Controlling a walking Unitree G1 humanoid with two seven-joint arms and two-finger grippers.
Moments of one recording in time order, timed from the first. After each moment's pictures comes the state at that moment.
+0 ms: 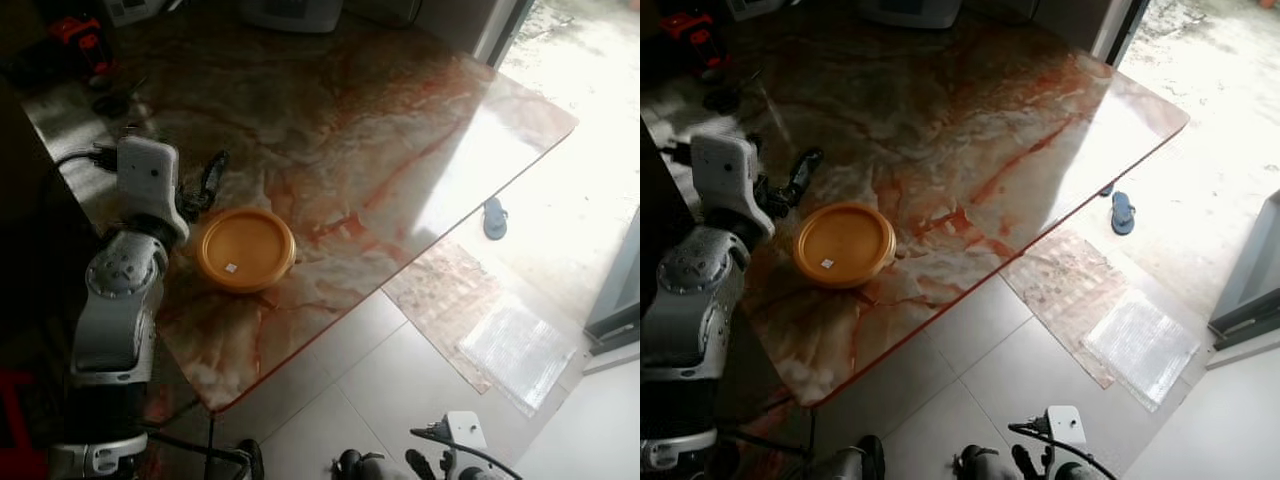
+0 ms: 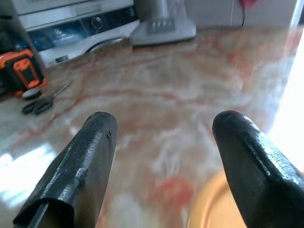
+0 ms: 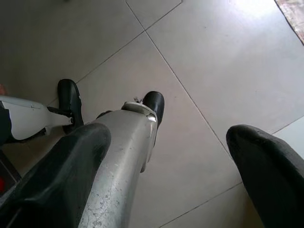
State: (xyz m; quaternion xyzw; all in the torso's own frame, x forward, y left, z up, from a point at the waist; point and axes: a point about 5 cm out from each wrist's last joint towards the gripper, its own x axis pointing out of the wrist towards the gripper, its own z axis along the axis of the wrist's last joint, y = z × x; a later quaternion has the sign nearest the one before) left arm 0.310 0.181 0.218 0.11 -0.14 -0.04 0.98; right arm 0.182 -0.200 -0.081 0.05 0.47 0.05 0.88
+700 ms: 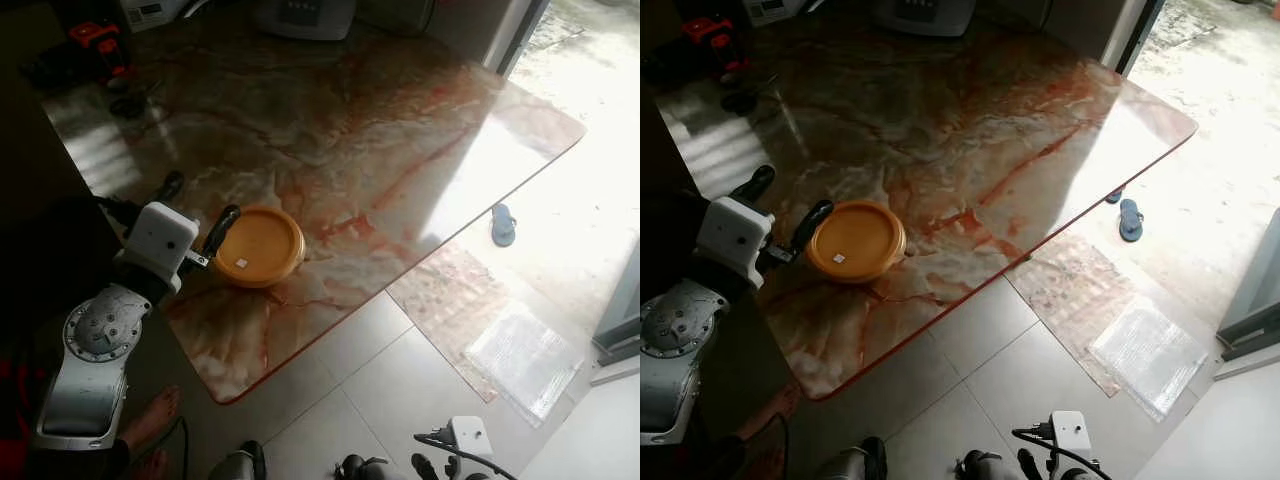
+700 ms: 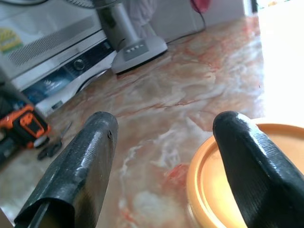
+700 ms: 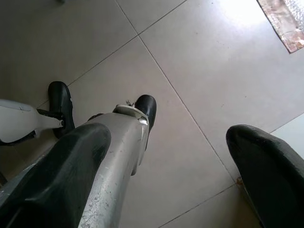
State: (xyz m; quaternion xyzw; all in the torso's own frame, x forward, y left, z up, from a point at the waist) left arm 0.276 0.182 0.214 0.23 -0.18 -0.12 0.95; right arm 0.176 -0.206 -0.083 0.04 0.47 0.04 0.88
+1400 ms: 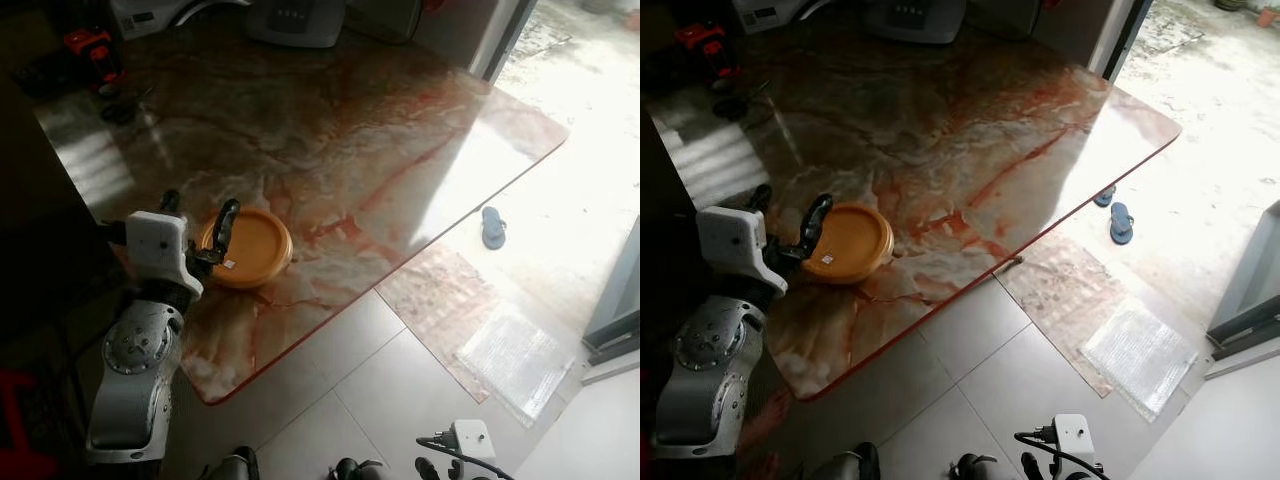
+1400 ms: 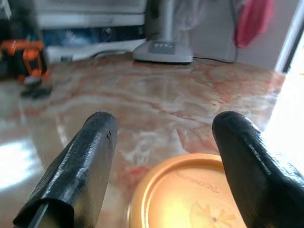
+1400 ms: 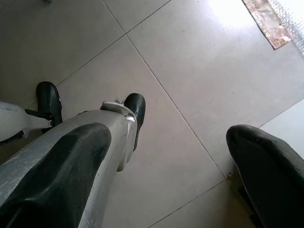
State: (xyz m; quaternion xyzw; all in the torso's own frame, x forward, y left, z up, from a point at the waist) left arm 0.277 0.174 0.198 -0.01 -0.16 -0.02 0.99; right arm 0.173 -0.209 -0.084 0.03 0.47 0.03 0.88
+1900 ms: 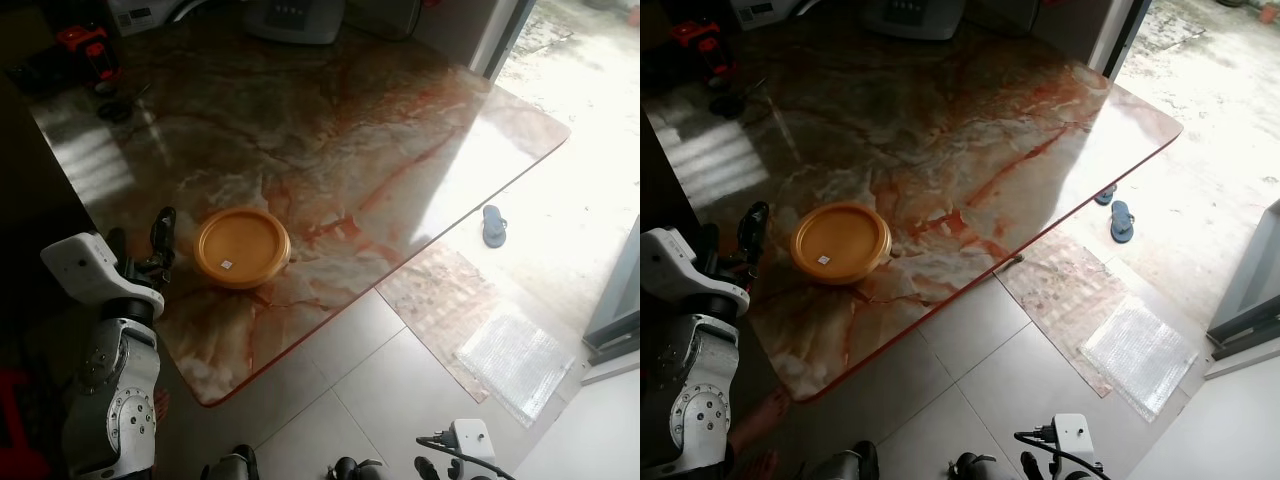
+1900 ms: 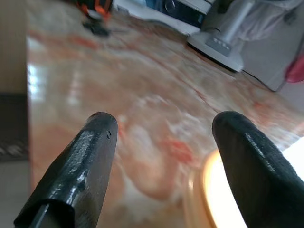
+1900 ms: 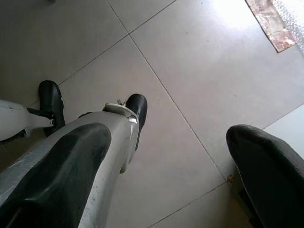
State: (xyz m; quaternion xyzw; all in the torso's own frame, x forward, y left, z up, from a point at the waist) left arm 0.267 0.204 0.181 -0.22 -0.11 0.05 0.97; right arm 0.174 -0.208 -0.083 0.03 0.47 0.03 0.88
